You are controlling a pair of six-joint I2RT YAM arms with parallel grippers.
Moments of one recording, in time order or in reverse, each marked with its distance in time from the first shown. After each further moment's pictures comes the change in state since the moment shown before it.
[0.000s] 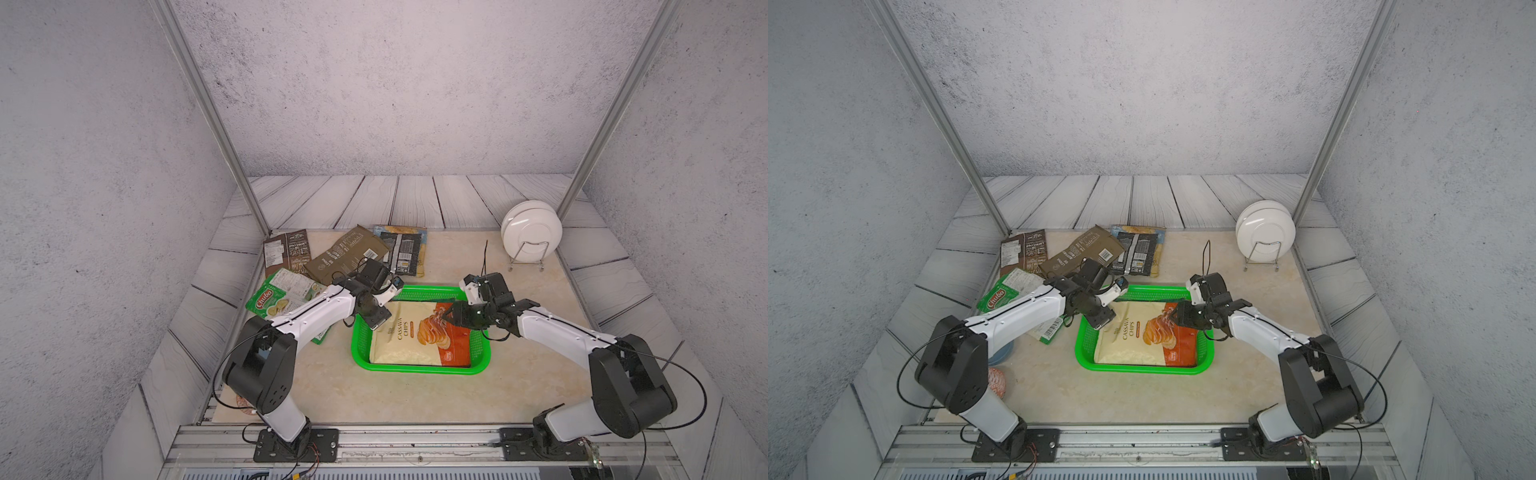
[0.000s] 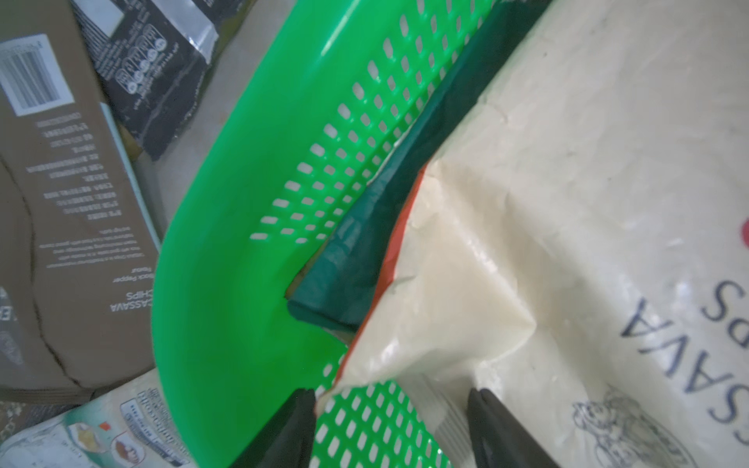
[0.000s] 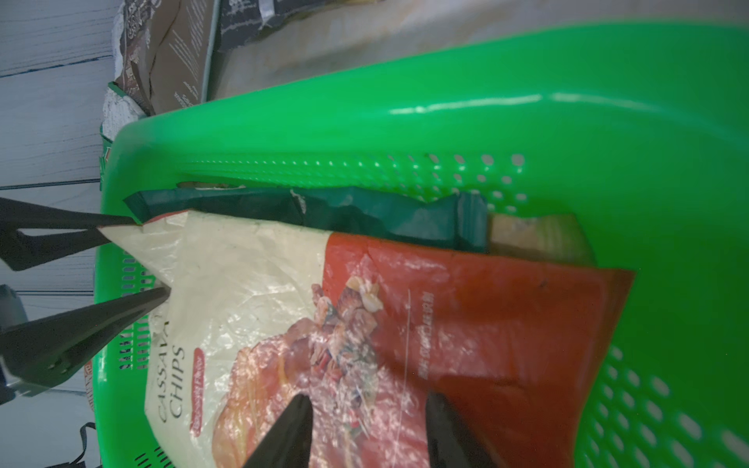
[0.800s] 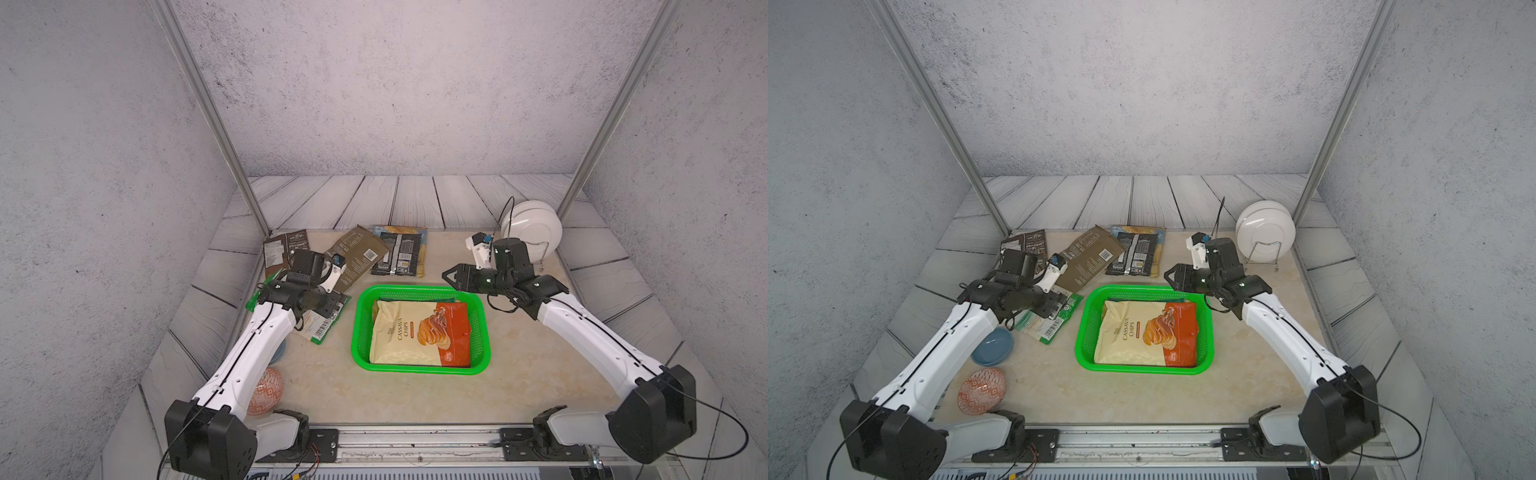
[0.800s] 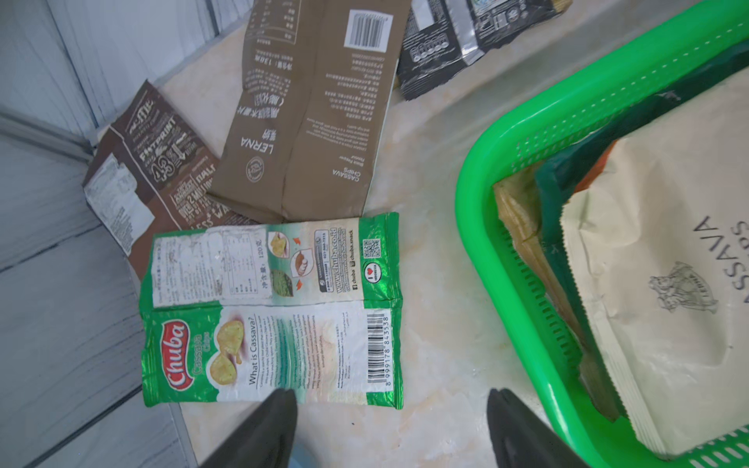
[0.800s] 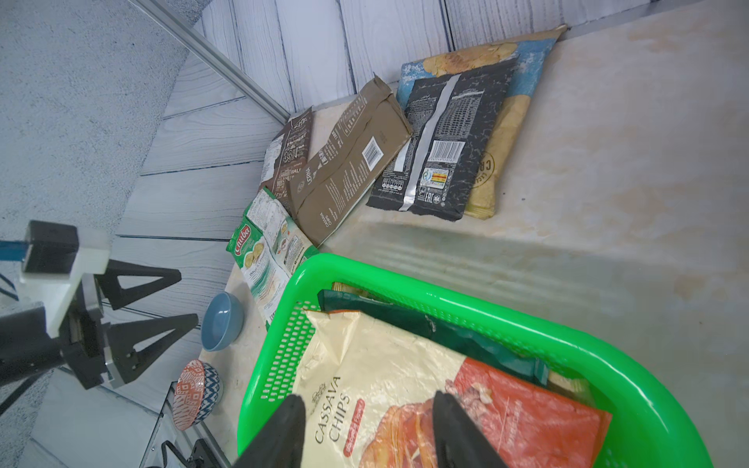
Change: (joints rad) left arm 0.348 -0.394 -0.061 -0.154 0.056 -0.074; right arm 0.000 -0.047 0.348 -0.118 0.002 -0.027
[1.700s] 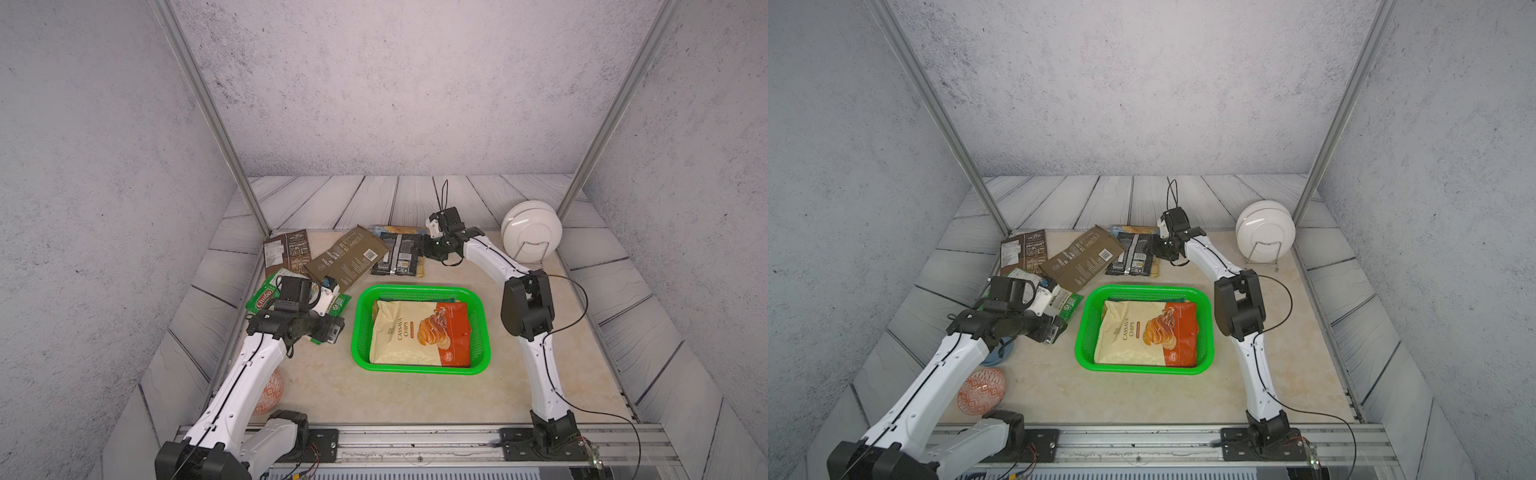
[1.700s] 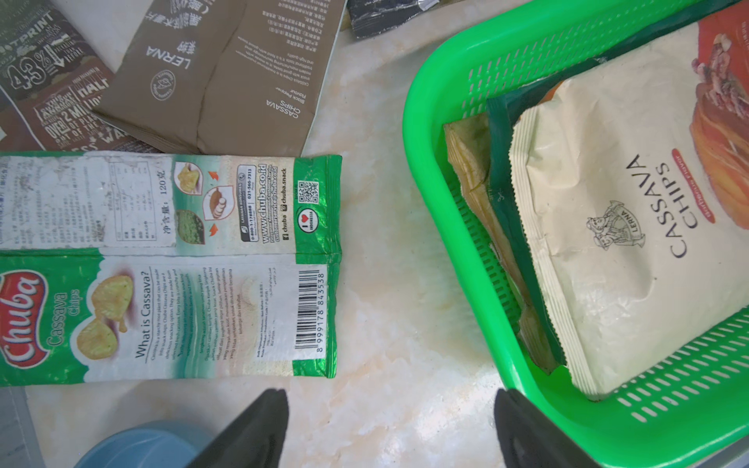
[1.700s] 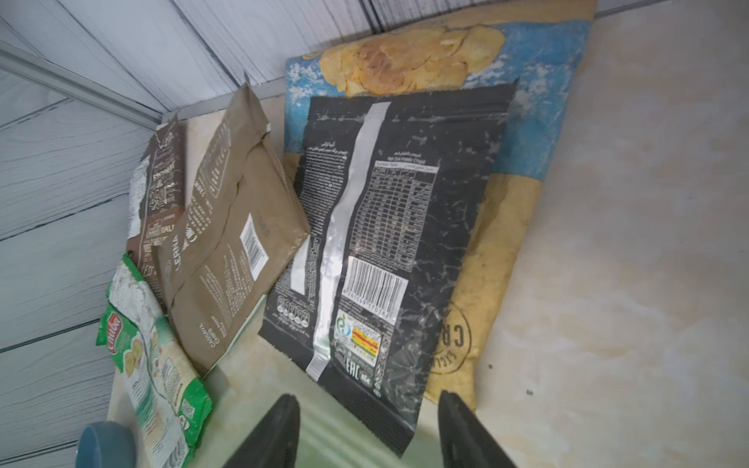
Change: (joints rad) left arm 0.055 -0.177 -0.227 0.044 0.182 -0.047; right arm -0.010 0.981 0.959 -0.203 0.058 -0.020
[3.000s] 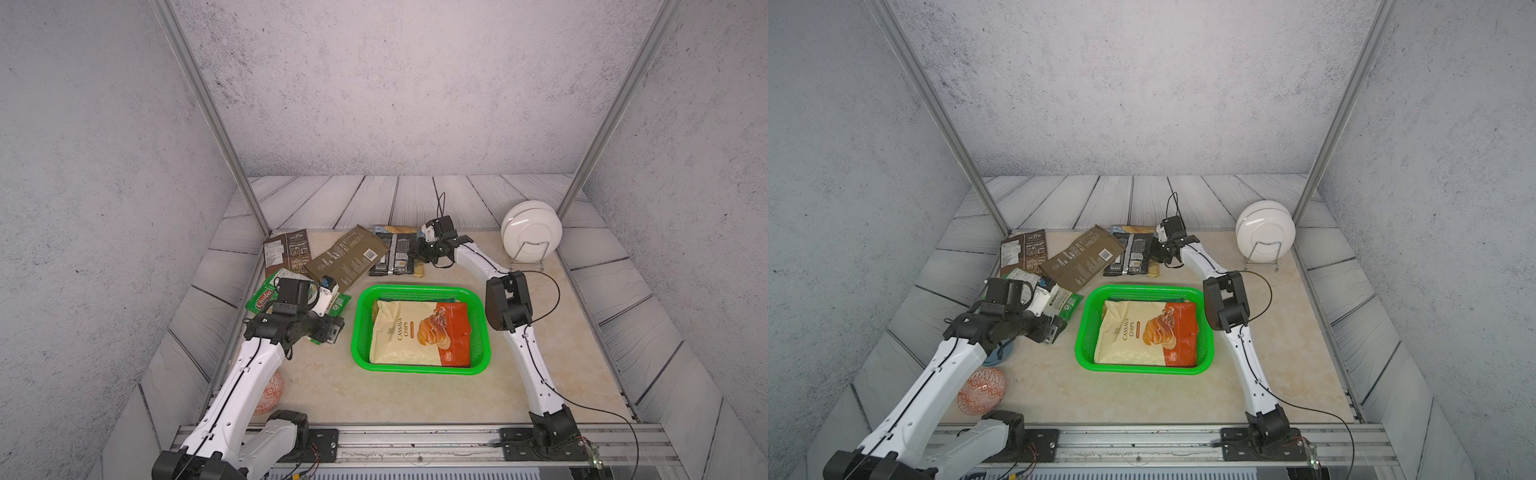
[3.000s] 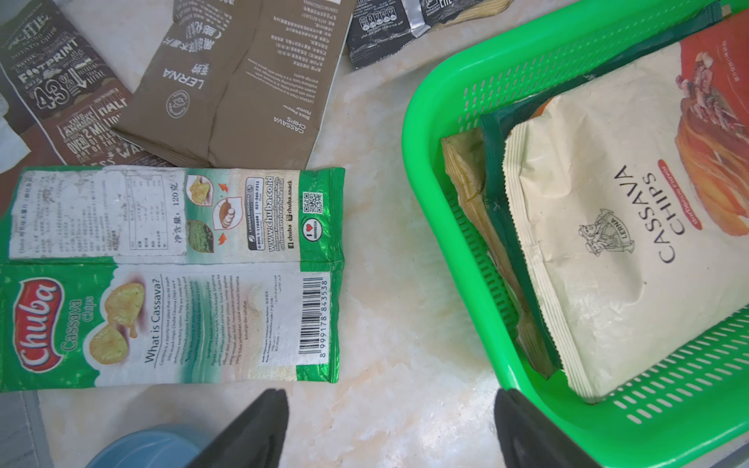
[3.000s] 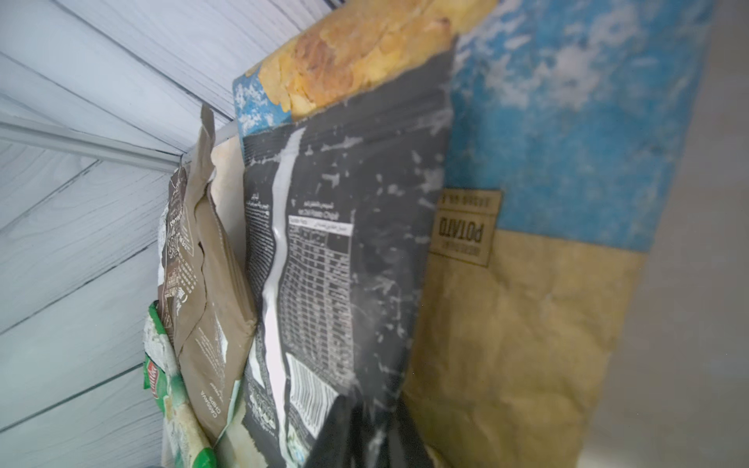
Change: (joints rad) left arm 0.000 -0.037 -0.011 0.014 0.002 0.000; right arm -0.016 0.271 0.201 0.139 -0.152 0.195
